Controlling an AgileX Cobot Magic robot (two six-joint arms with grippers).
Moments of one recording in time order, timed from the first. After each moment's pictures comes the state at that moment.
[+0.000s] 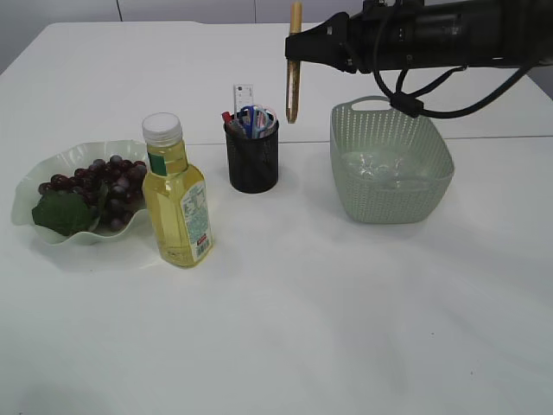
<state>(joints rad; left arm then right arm) -0.13 1.16 -0.89 -0.15 0.99 -0.05 0.13 2.03 -1.56 1.60 0.92 -1.46</state>
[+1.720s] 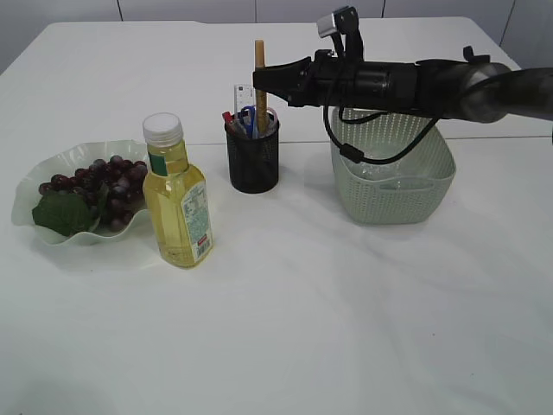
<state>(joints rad) -0.13 1.16 -0.89 -0.10 0.95 -0.05 0.16 2.49 -2.01 1.76 0.99 -1.90</state>
